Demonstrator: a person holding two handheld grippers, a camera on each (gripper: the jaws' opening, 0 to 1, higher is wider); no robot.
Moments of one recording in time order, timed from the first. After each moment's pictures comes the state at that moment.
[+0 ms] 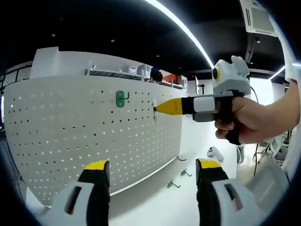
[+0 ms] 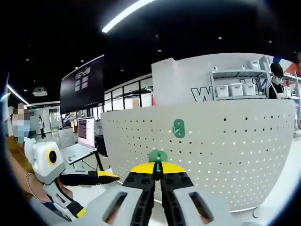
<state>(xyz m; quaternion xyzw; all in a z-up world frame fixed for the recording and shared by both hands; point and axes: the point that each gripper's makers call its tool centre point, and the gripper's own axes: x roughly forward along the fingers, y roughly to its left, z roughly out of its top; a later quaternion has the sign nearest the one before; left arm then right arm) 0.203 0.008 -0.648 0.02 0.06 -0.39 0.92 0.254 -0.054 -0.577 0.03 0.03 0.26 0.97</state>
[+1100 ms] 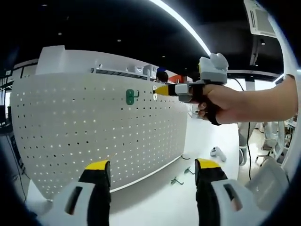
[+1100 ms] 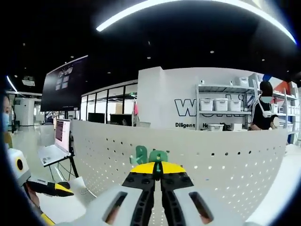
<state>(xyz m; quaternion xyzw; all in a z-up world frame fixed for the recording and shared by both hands) 0.198 0.029 -0.653 0.01 0.07 -0.36 0.93 0.321 -0.095 -0.539 -0.01 -0.01 0.18 0.98</state>
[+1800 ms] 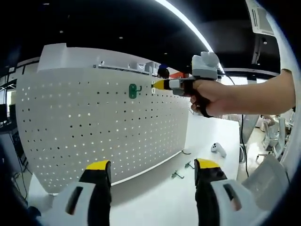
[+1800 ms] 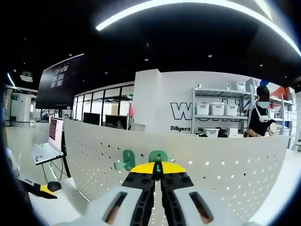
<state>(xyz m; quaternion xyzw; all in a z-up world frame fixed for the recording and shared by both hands) 0.187 0.040 -0.666 0.01 0.08 -0.36 0.93 0.343 -0.105 -0.536 -0.02 -0.03 0.16 0.99</state>
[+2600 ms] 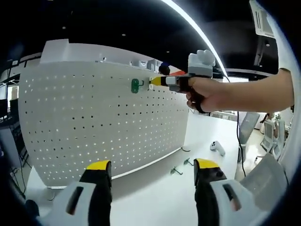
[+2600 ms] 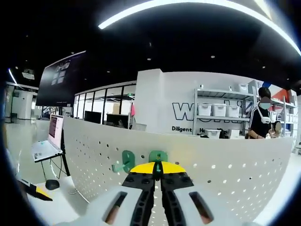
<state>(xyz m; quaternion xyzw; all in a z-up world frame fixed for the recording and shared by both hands) 0.182 0.046 -0.675 0.00 0.10 -0.35 0.93 0.355 -0.096 -0.539 -0.03 -0.03 0.16 0.99</state>
